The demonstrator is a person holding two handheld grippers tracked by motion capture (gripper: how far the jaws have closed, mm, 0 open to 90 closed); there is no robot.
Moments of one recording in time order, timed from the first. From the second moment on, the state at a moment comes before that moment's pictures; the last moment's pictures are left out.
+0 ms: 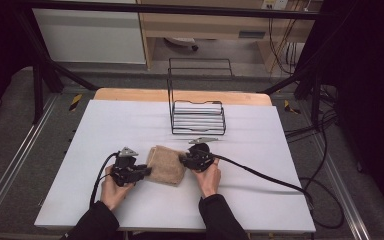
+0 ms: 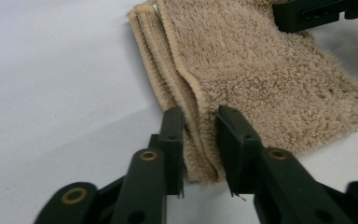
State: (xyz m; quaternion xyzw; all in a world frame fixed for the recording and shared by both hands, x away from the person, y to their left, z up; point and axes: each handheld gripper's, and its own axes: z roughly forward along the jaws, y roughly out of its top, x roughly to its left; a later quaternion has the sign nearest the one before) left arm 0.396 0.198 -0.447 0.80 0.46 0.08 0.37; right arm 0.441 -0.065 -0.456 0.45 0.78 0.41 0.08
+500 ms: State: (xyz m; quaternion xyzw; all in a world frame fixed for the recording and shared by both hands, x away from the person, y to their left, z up) left arm 0.383 0.176 -0.441 0.81 0.43 0.07 0.39; right arm 0.433 -0.086 -0.431 0.43 0.80 0.41 0.10
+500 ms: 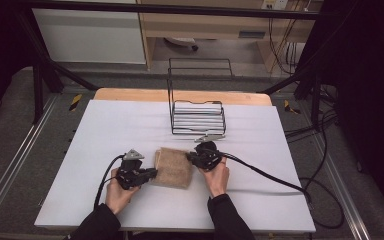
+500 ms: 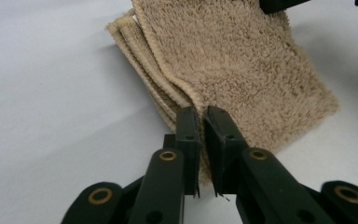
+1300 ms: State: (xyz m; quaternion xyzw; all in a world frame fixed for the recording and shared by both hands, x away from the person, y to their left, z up) left arm 0.455 0.155 -0.441 0.81 0.45 0.13 0.37; right arm 0.428 -0.119 -0.438 0.41 0.79 0.45 0.11
